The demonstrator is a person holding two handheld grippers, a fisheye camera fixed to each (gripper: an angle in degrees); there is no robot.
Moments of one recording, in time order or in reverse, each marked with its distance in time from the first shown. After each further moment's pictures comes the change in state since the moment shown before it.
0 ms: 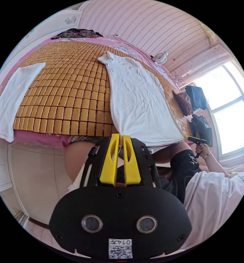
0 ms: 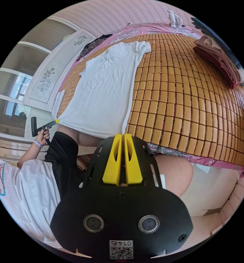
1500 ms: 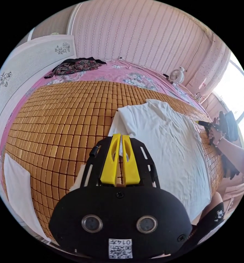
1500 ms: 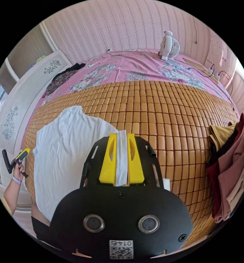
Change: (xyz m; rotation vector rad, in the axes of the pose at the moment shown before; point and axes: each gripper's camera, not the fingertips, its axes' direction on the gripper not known) left arm -0.003 -0.377 0.083 0.165 -0.273 0.079; right arm -0.064 -0.421 -0.059 0.268 0.296 0.083
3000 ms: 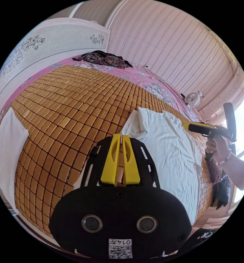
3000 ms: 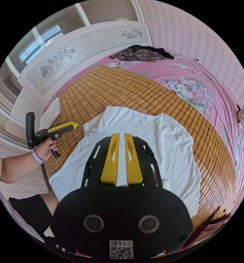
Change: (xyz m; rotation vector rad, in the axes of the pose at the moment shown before) left arm -0.015 0.011 -0.027 0.117 0.004 -0.287; right arm -0.353 -0.135 -0.101 -0.160 -0.253 -0.665
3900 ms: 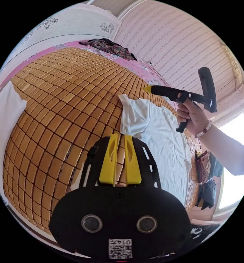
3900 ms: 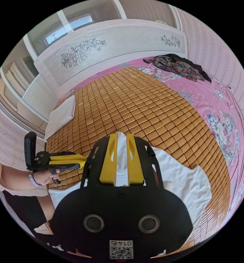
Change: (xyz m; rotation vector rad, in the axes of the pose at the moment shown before) left arm -0.026 0.018 -0.012 -0.077 0.119 -0.145; right arm -0.042 -0.124 0.046 0.023 -0.103 -0.196
